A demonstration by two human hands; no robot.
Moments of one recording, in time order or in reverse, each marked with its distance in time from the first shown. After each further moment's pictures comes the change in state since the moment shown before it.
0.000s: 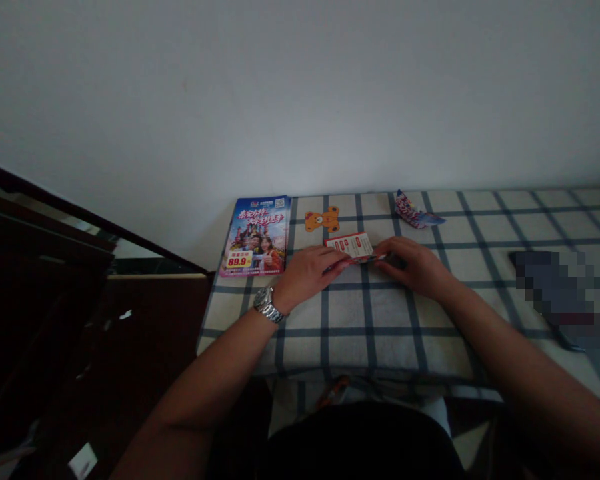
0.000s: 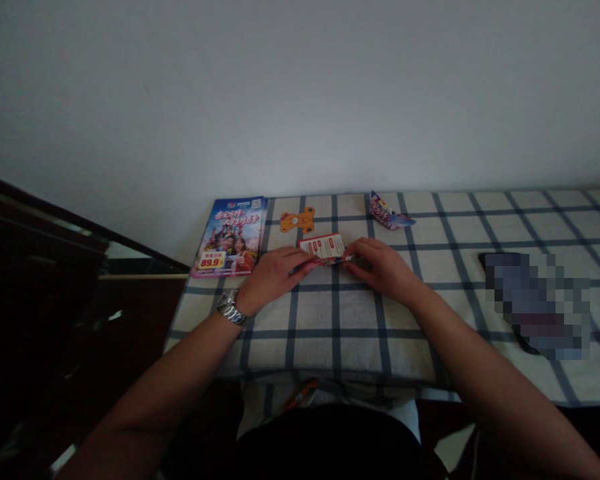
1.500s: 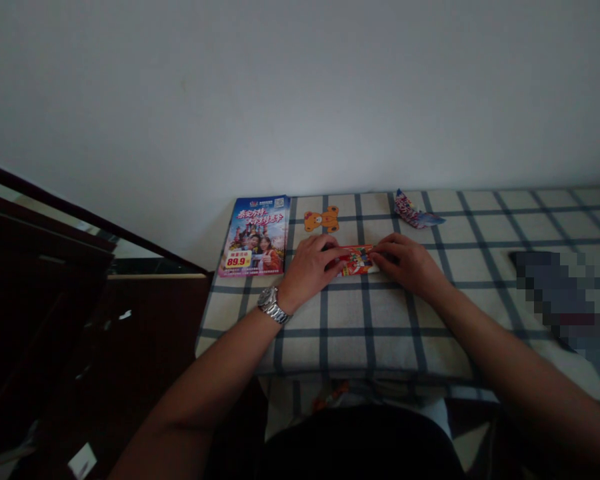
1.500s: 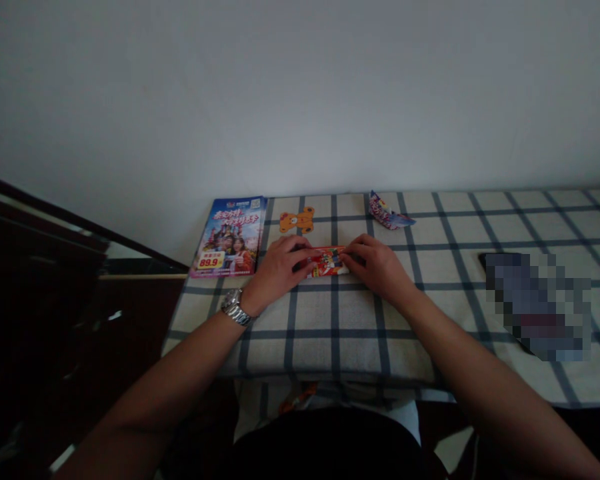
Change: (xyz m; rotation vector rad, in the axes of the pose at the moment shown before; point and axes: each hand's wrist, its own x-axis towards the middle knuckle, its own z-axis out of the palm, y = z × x) left_hand 0.006 0.000 0.006 0.032 0.025 -0.103; right_hand 0.007 -0.006 0.014 -0.014 0.084 0.148
